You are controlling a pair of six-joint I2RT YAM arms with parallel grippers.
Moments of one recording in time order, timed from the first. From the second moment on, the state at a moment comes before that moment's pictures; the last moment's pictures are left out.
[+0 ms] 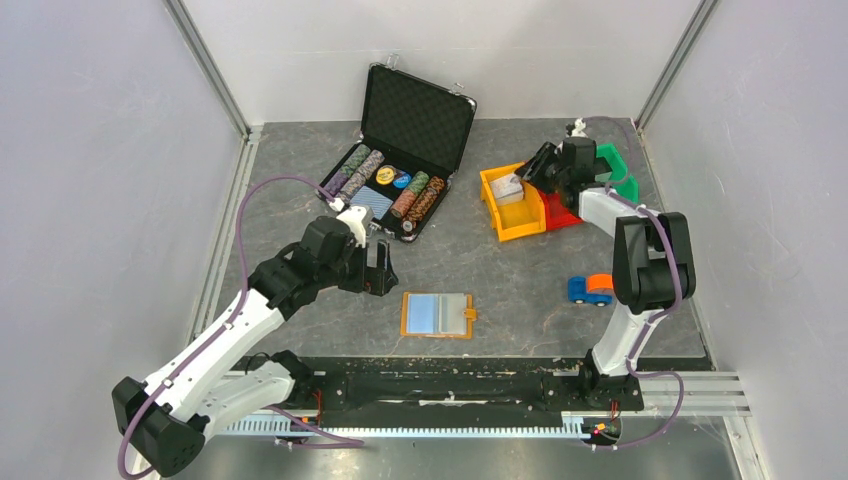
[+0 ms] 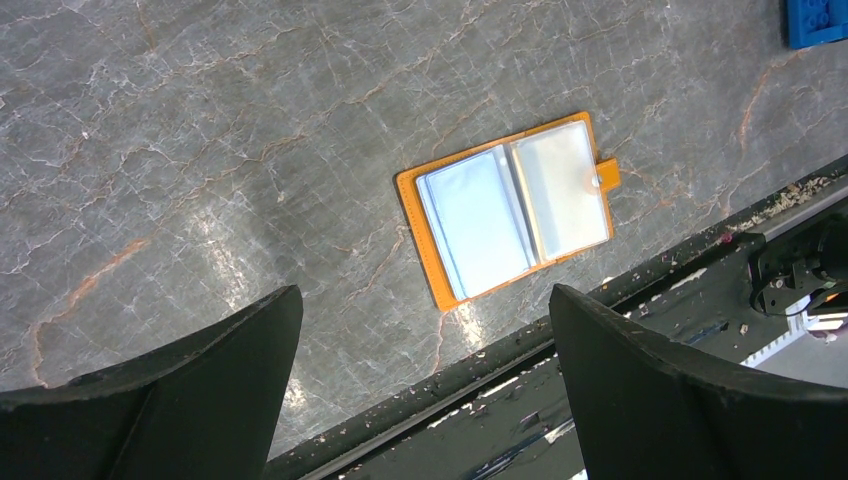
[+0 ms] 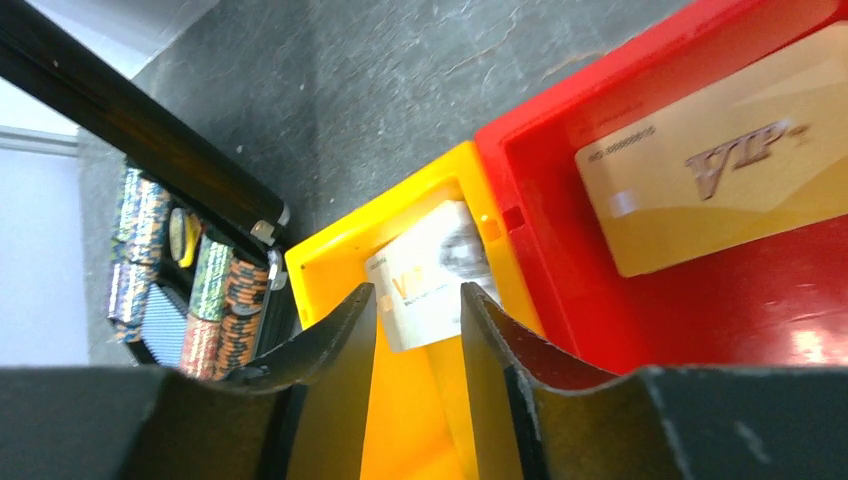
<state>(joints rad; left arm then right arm) -0.61 0.92 0.84 -0.68 0.06 -0.38 0.08 1.83 1.13 0.20 -0.23 0.63</state>
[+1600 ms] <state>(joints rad) -0.61 1.41 0.65 -0.27 0.33 -0.59 0.64 1.16 0.34 0.23 -0.37 0.73</state>
